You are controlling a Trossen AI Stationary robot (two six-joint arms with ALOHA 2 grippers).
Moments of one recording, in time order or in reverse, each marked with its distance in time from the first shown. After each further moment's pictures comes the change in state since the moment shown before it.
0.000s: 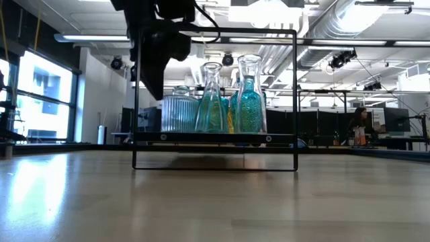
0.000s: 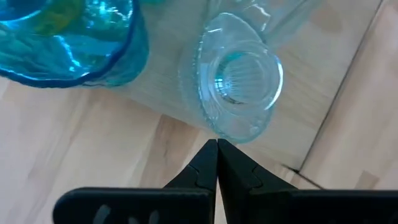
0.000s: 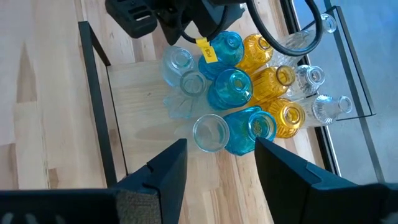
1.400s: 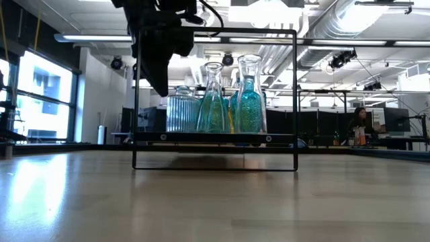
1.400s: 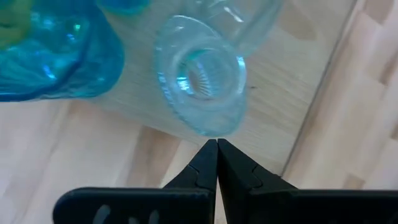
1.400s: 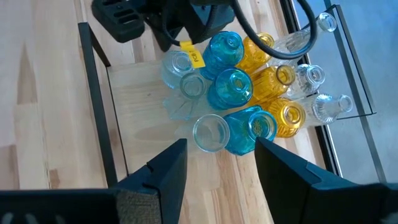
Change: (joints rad) left arm -0.039 0.000 0.000 0.047 -0.001 -0.029; right arm 0.000 0.000 0.000 0.000 0.000 0.007
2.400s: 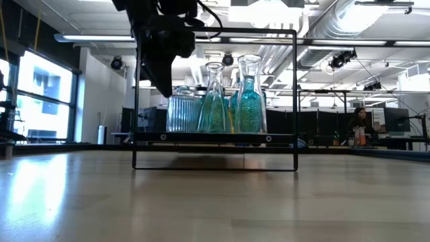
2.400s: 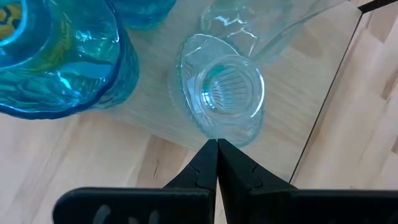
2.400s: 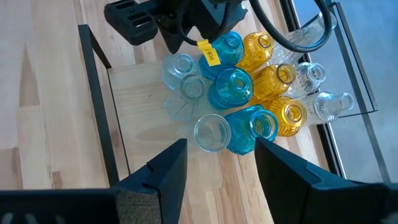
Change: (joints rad) left arm 0.033 0.000 0.000 0.019 0.001 0.007; right arm 0.001 0.000 0.000 0.000 -0.001 0.017
